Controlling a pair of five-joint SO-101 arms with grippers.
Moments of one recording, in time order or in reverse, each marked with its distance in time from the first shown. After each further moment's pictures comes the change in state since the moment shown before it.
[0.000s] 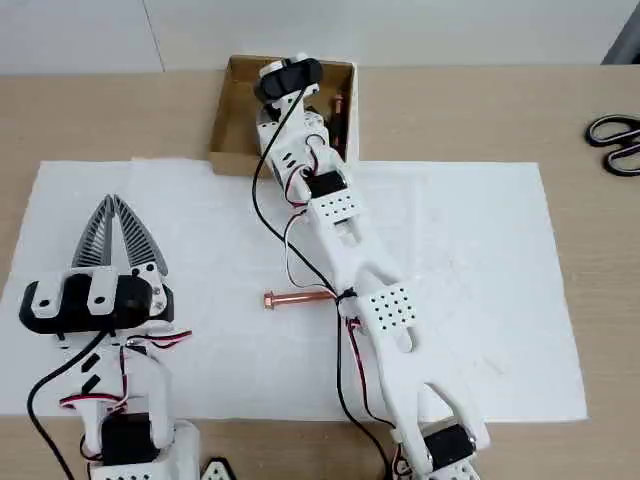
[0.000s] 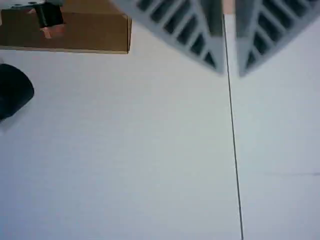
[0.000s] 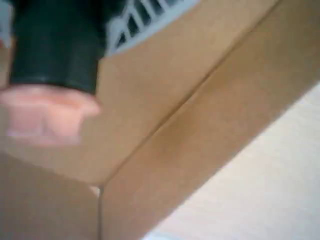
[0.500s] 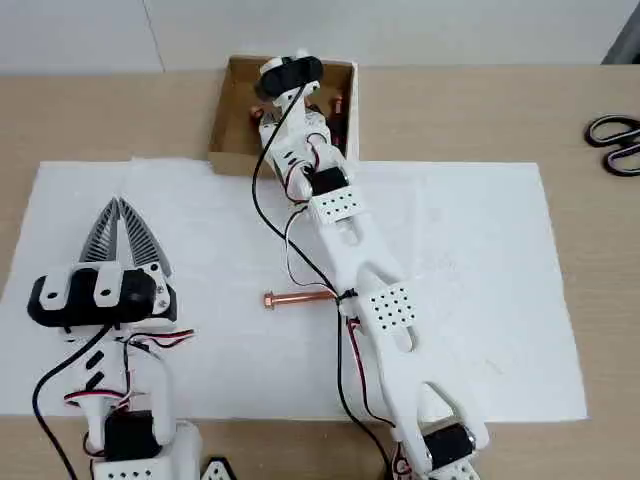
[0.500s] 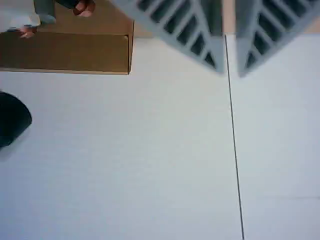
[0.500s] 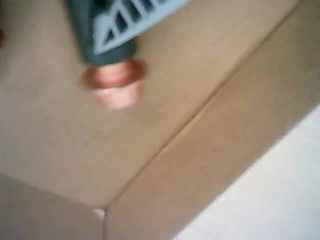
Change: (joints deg) left arm 0.0 0.0 1.9 0.0 0.0; right arm 0.2 0.2 -5.5 6.7 0.0
